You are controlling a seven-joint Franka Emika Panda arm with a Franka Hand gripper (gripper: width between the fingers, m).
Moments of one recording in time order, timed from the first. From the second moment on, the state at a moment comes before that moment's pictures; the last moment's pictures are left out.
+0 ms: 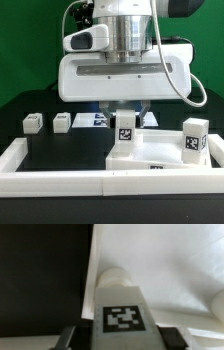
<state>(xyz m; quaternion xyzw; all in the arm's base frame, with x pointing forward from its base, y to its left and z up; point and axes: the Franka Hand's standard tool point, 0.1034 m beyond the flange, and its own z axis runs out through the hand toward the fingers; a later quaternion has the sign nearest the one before) 0.589 -0.017 0.076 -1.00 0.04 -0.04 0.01</state>
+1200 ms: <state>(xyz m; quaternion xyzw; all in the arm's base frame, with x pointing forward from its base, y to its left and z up) 0.591 0.006 0.075 -0.84 0.54 -0.03 0.04</state>
